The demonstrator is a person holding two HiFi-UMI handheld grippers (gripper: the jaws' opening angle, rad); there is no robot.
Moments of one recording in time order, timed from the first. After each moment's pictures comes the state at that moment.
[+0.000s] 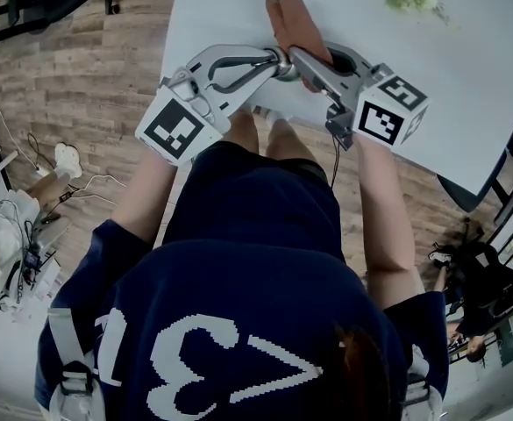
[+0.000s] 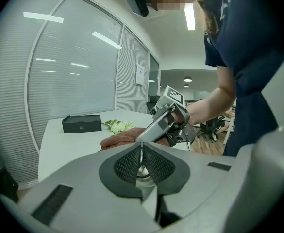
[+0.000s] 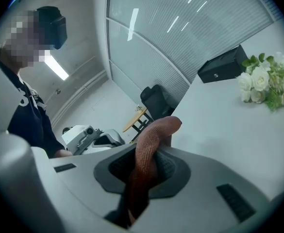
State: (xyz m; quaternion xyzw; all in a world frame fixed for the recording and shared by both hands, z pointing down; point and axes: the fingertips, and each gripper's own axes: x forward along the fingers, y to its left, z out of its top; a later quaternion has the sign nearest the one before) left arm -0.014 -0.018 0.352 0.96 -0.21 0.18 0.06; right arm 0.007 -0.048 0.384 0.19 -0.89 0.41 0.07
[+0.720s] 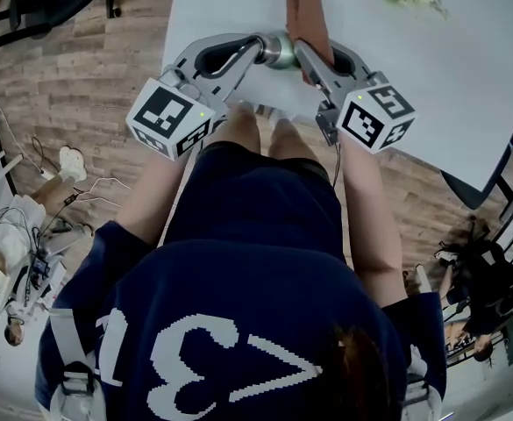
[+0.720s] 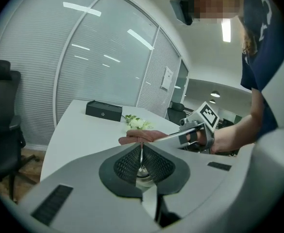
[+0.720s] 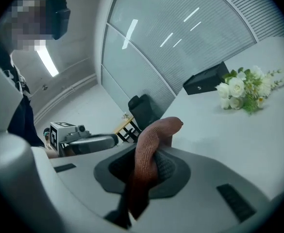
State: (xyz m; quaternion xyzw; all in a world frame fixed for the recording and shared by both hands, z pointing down) left arm -0.045 -0.044 0.361 0.92 -0.33 0.15 0.19; right arm 0.019 -0.055 0.402 0.30 -0.88 0.37 0.05
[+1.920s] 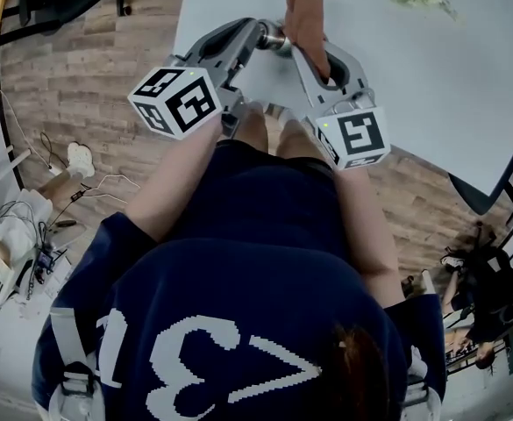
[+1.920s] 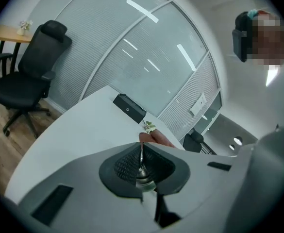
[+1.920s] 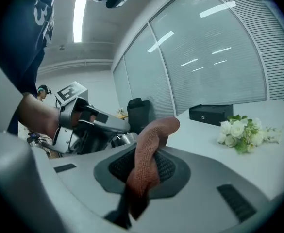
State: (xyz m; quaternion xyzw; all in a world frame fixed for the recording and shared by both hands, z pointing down) left arm -0.076 -0.072 0.373 0.81 -0.44 0.02 0.39; right arm -0.003 -0.041 0.386 0.37 -0.91 0.15 0.10
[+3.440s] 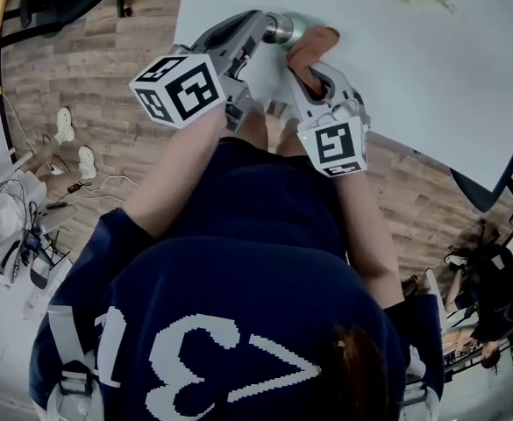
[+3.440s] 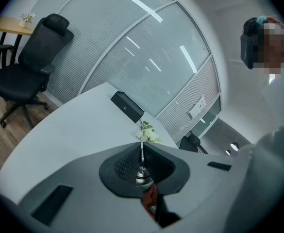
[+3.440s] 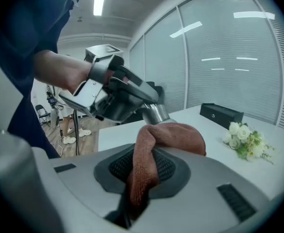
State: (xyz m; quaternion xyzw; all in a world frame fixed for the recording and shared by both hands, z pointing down) left arm -0.061 -0.075 0.368 0.80 -0.42 0.01 0.42; right arm -0.010 0.010 0.426 0.32 -0.91 0.08 0.24
